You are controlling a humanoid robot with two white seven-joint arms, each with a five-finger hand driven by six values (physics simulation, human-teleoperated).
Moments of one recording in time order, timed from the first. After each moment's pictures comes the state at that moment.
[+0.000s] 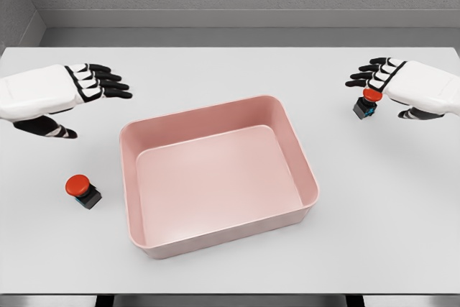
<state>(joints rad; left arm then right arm) -0.85 1.28 -1.02 -1.73 -0.16 -0.61 -0.10 -0.58 -1.06 0.65 -1.48 0.51 -0.61 0.12</state>
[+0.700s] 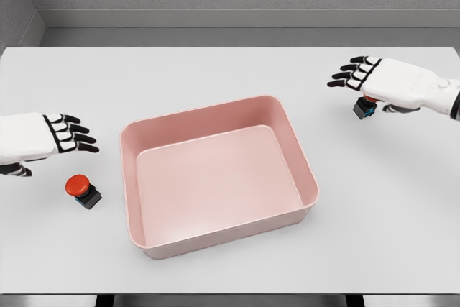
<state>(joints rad) -0.89 1.41 -1.18 -1.76 -0.37 -0.61 -0.18 -0.65 -0.94 0.66 -1.43 0.65 -0.61 0.21</state>
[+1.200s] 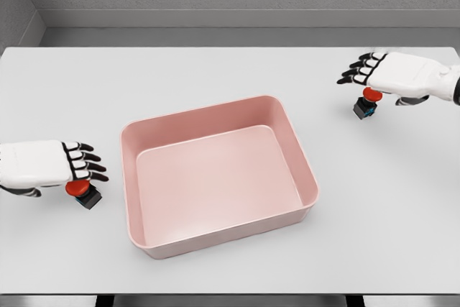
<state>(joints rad) -0.89 1.35 -1.27 -1.76 -0.49 -0.61 -0.18 -0.79 -0.93 0.77 -1.35 0.64 -0.61 0.34</state>
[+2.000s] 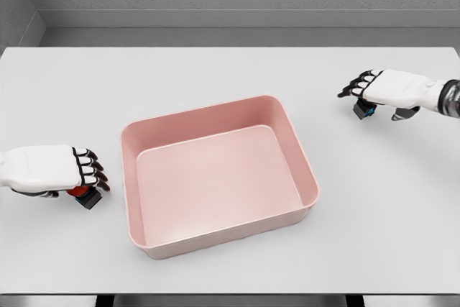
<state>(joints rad) -0.90 1.33 -1.29 -1.76 -0.51 -0.61 -0.18 -0.79 -0.83 0.79 -1.17 0.66 -0.61 0.35</state>
